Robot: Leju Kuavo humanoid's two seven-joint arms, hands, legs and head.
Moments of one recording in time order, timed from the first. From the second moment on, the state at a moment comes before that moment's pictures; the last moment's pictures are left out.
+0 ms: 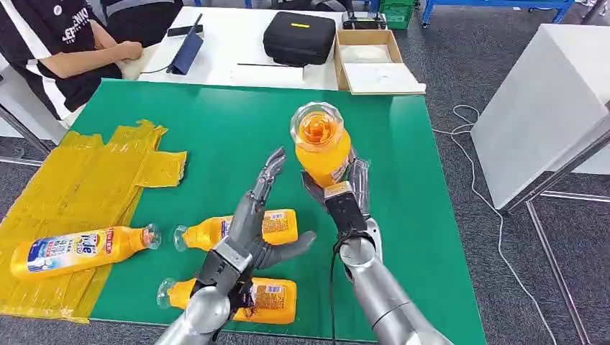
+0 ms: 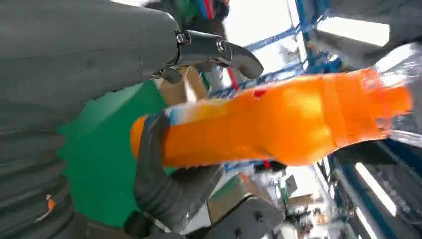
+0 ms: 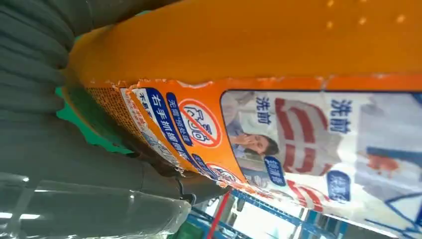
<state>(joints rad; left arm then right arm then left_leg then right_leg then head) -0.21 -0.15 -0.50 -1.47 -0.22 0.16 -0.42 -0.50 0.25 0.43 -0.78 0.26 -0.43 -0.70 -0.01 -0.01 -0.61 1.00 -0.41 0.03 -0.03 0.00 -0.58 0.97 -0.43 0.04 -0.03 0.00</state>
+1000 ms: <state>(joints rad) -0.38 -0.20 -0.50 -1.25 -0.11 0.10 -0.41 -0.47 0.22 0.53 -0.79 0.15 -0.40 -0.68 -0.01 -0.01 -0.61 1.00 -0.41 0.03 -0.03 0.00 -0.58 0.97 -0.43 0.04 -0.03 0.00</state>
